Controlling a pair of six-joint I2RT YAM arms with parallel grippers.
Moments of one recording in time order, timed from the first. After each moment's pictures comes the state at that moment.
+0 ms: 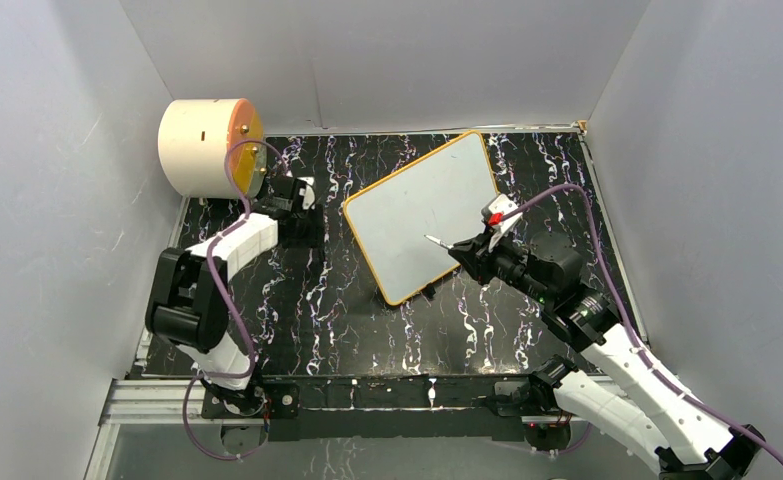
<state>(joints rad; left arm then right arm) -0.28 1.66 1.03 -0.41 0.00 -0.22 0.66 0.68 0.72 -0.24 -0.19 0.02</state>
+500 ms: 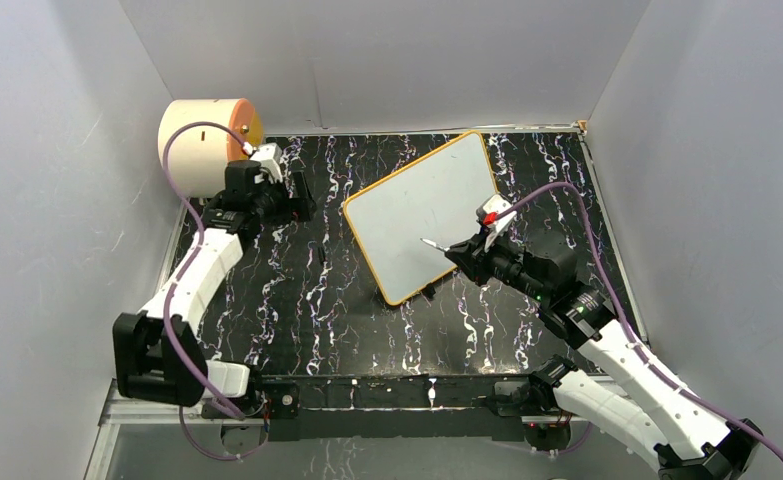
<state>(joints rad) -0.16 1.37 1.03 -0.36 0.15 -0.24 0.66 0.71 0.72 -0.24 -0.22 0.02</state>
